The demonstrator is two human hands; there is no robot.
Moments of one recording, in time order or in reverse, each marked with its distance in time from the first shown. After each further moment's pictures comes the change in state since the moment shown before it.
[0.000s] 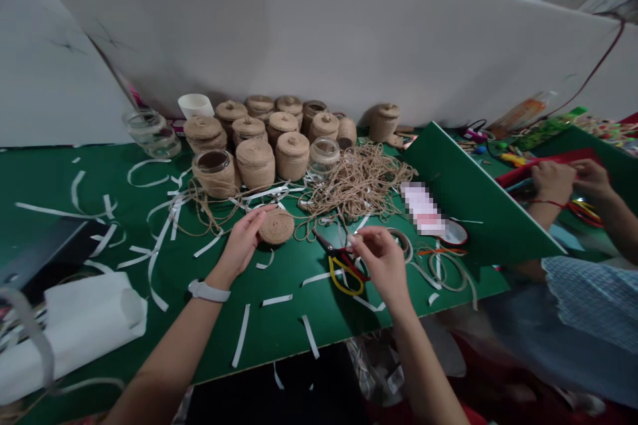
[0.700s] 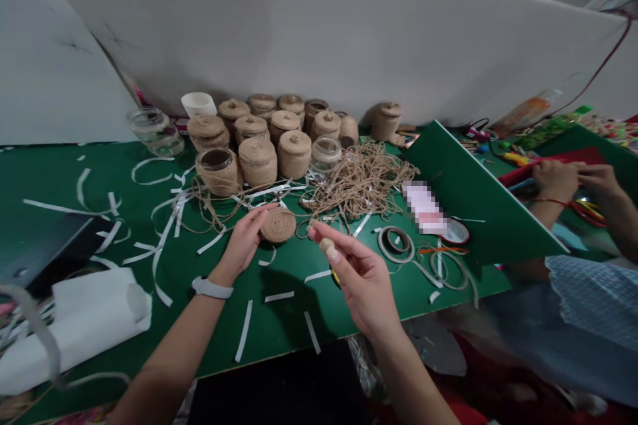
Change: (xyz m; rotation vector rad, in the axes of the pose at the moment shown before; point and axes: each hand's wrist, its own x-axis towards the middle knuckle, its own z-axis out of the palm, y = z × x) left_hand -0.005 0.004 0.003 -0.016 -0.011 -0.005; right_hand -0.043 -0.063 0.046 0.544 -0.305 0.116
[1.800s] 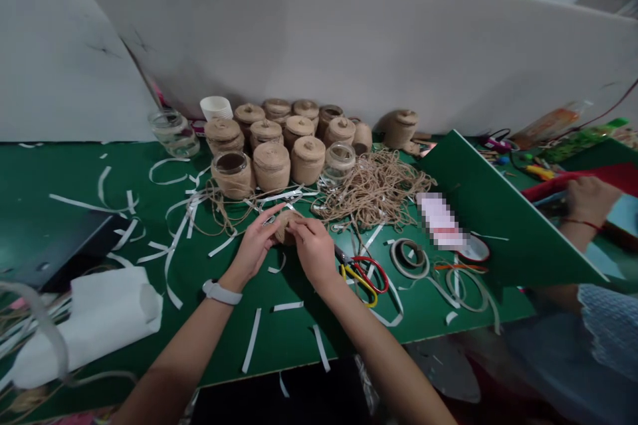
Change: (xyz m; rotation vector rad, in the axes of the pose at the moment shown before) left_hand 0.000 -0.005 -0.008 -0.126 -0.025 -0.041; right_hand 0.094 0.113 0.007 -1.218 0.064 -0.696
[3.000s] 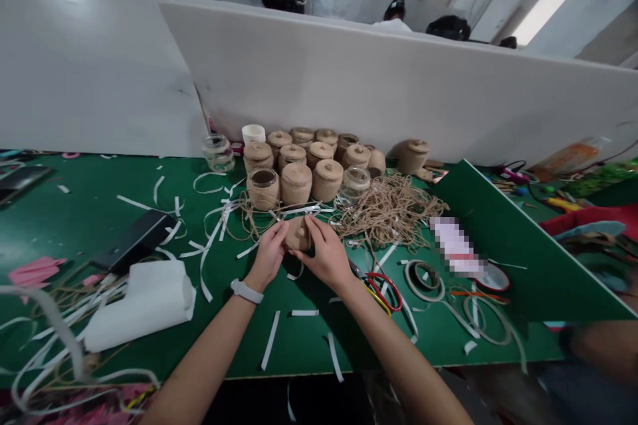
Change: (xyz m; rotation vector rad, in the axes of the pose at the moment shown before) left_hand -0.001 -0.004 -0.007 -0.074 0.143 0.222; right_hand 0.014 -0.011 -0.016 0.042 -0.223 -0.178
